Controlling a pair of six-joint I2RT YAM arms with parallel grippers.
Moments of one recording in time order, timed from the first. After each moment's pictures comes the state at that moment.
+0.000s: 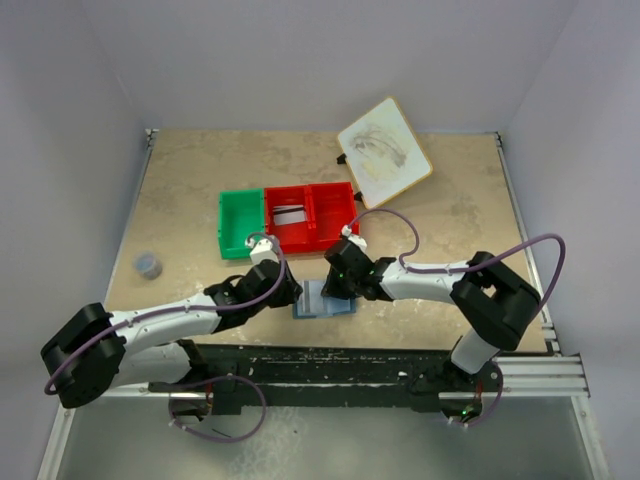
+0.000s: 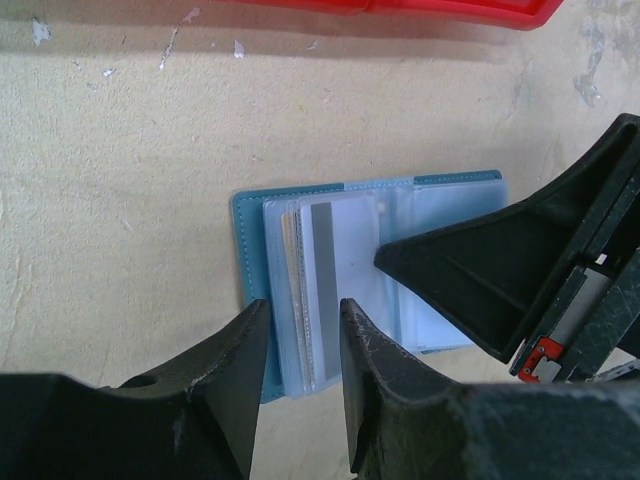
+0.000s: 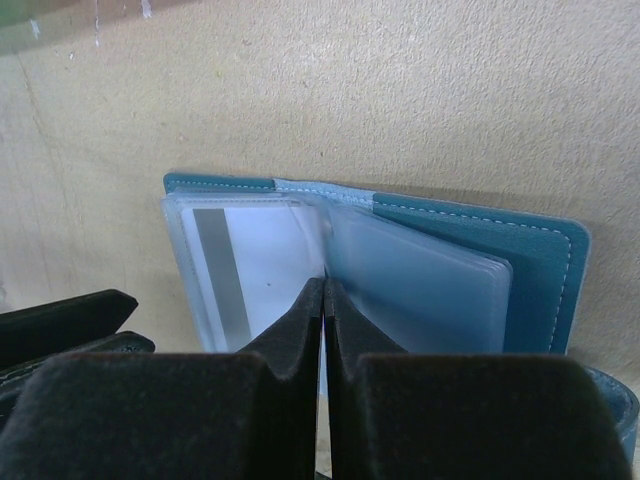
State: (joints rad) left arm -0.90 1.15 0.46 -0.04 -0.30 -0.94; right arm 0.92 1.64 0.80 -0.11 0.11 1.01
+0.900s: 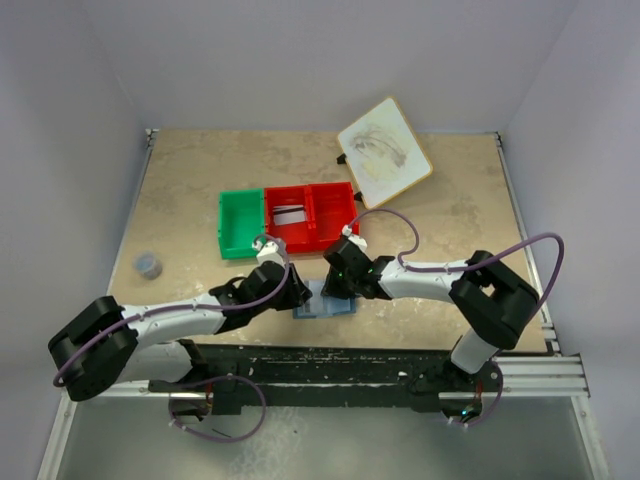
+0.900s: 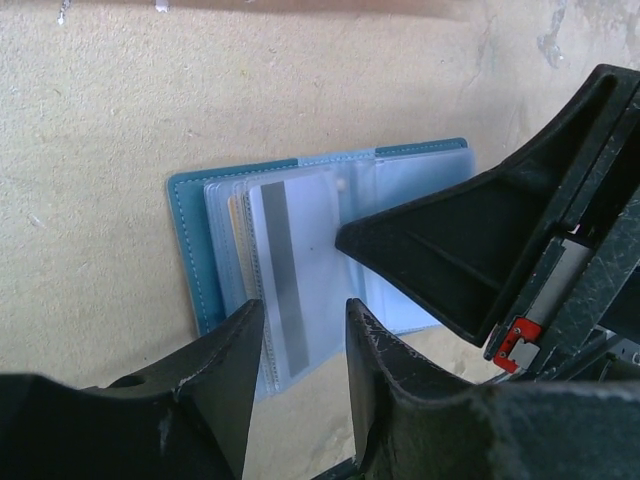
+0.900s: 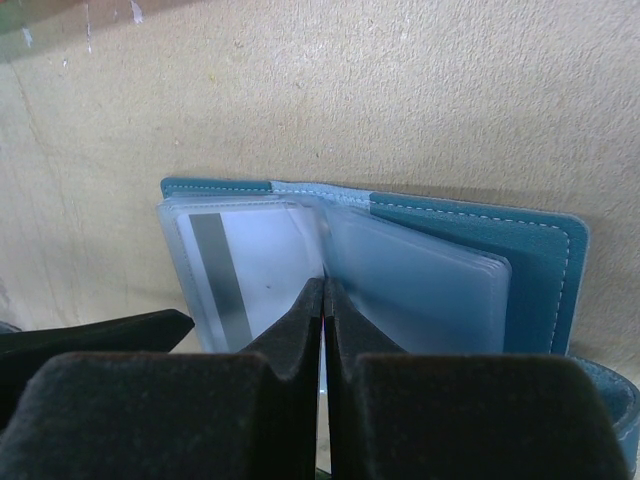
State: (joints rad) left arm -0.90 1.21 0.43 0.09 -0.18 -0.97; right arm 0.92 1.65 0.82 -0.14 0.12 1.04
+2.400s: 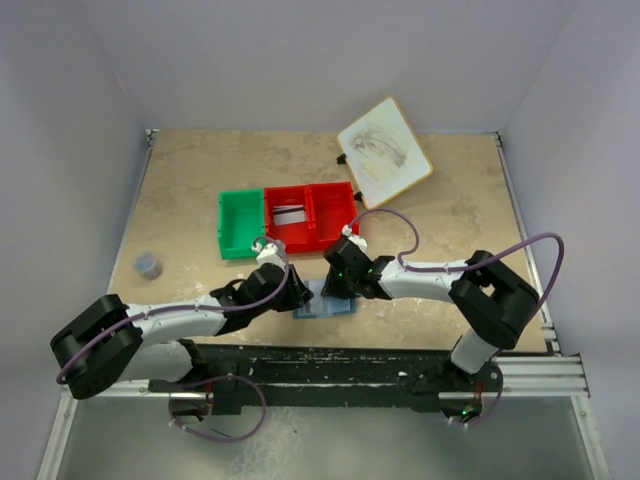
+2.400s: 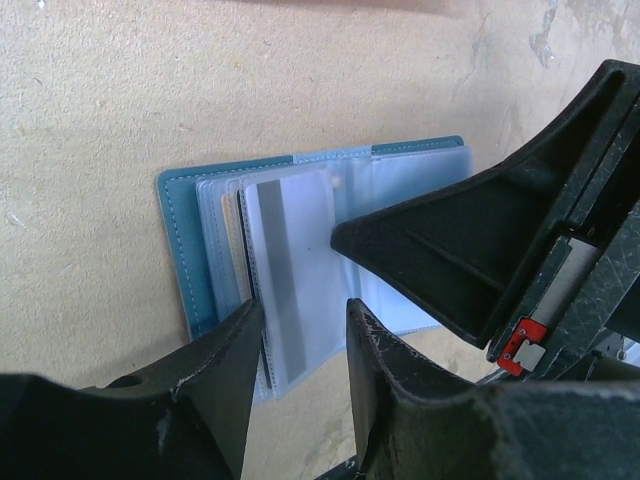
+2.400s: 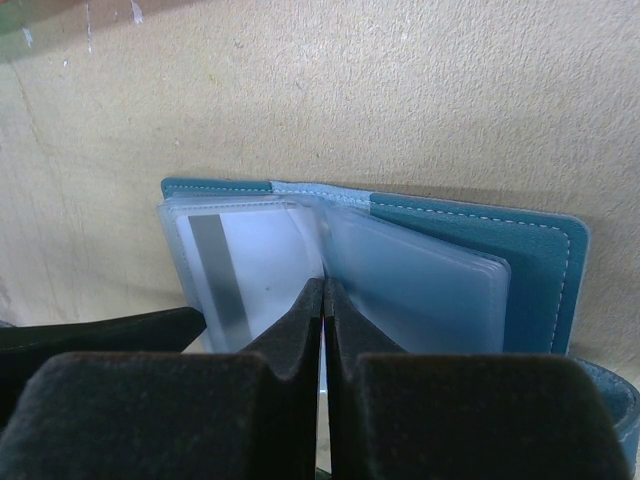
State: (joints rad) left arm -0.90 1.23 0.40 0.16 -0.16 -0.99; right arm 0.92 1.65 0.82 -0.14 0.11 1.04
